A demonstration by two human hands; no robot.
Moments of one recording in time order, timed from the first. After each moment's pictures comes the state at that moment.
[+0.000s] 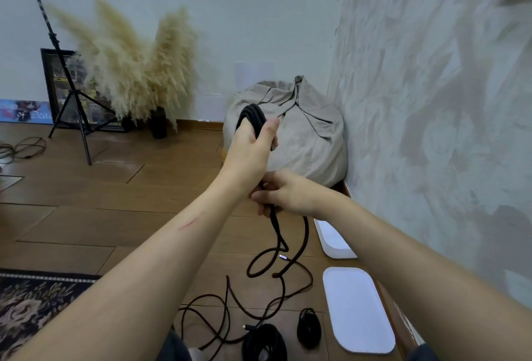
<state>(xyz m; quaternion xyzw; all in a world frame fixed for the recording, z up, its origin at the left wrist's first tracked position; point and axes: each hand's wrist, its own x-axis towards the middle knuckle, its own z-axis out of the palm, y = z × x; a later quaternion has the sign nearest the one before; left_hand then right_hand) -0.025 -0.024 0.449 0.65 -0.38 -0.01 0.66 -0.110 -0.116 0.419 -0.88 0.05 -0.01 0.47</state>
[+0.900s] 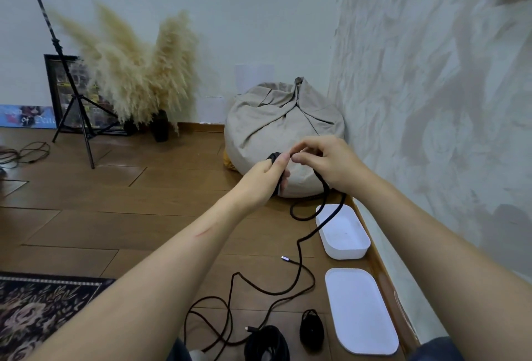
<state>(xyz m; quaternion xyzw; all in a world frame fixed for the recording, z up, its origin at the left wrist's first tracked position) -0.023 -0.033 0.409 0.71 -0.44 -0.17 0.52 -0.127 -0.180 0.444 -0.92 0.08 -0.26 0.29</state>
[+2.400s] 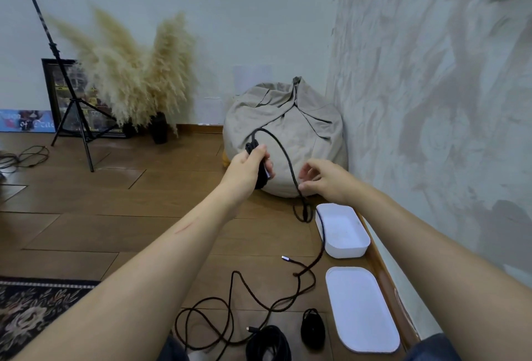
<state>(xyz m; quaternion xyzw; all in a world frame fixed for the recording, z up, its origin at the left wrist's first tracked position) -0.014 -0.027 0.415 0.62 -0.29 -0.23 0.69 -0.124 -0.204 0.404 -0.93 0.19 -0.11 0.30</state>
